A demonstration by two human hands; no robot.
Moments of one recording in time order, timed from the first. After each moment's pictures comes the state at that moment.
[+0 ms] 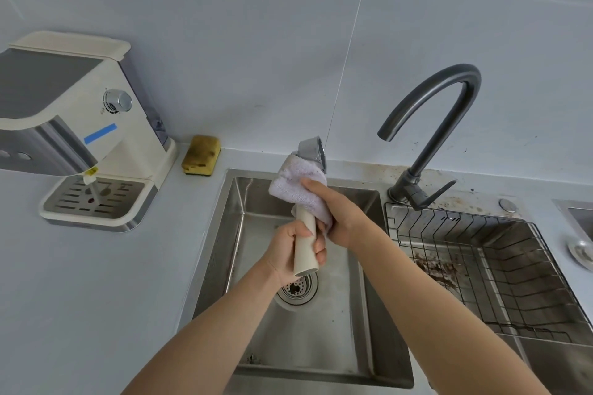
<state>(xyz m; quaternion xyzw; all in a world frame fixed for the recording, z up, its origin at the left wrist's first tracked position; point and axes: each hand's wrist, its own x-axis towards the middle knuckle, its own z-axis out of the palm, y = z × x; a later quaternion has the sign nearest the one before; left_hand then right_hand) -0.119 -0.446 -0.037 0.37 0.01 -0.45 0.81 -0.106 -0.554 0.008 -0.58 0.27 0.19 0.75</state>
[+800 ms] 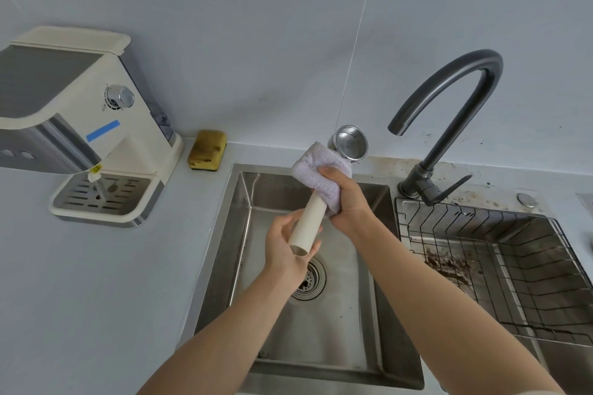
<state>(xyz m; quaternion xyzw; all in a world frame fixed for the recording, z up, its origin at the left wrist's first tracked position) -0.124 -0.449 -0.039 0.39 0.23 -0.25 0.86 -0.089 -0.558 -0.001 -0.49 0.29 0.07 0.82</state>
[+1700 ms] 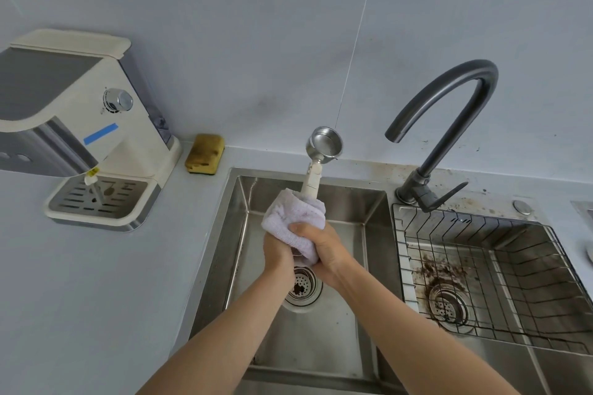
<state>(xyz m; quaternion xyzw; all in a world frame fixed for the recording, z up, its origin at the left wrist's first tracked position) -0.119 -0.459 -0.024 0.52 0.28 -0.14 0.80 -0.133 -0.527 -0.027 -0.52 0.19 0.15 0.82</state>
